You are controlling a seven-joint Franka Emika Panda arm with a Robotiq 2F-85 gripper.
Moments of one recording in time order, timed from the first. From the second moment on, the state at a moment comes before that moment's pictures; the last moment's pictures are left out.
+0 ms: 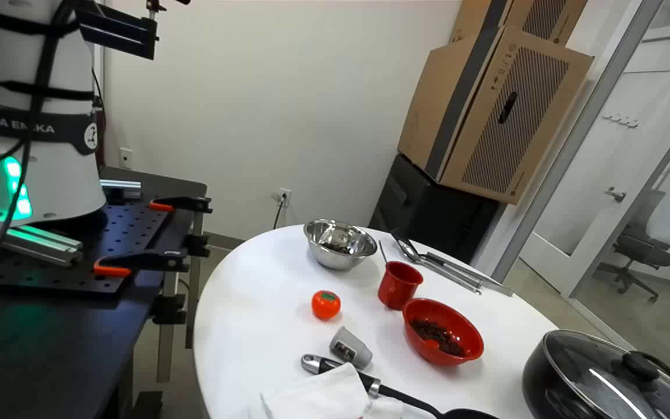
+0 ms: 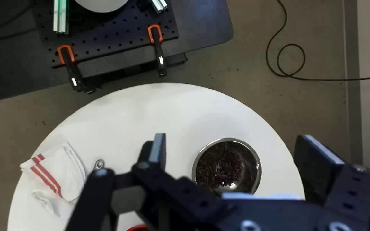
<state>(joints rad) 0.02 -0.58 0.03 -2.30 0.20 1.52 0.30</state>
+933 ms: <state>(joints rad) -0.02 -0.56 0.02 -2.30 0.20 1.61 0.30</state>
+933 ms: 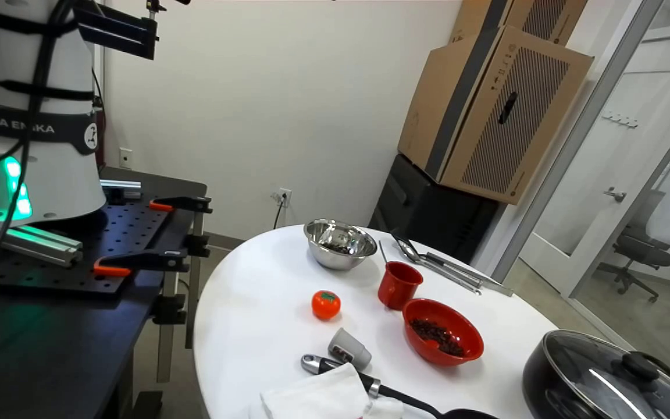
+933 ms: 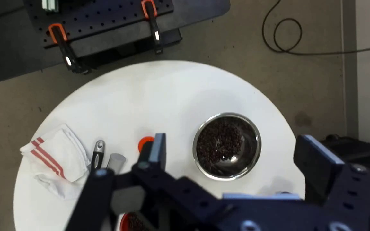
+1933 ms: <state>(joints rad) -0.19 -0.17 -0.10 -2.29 -0.04 1.92 0.27</state>
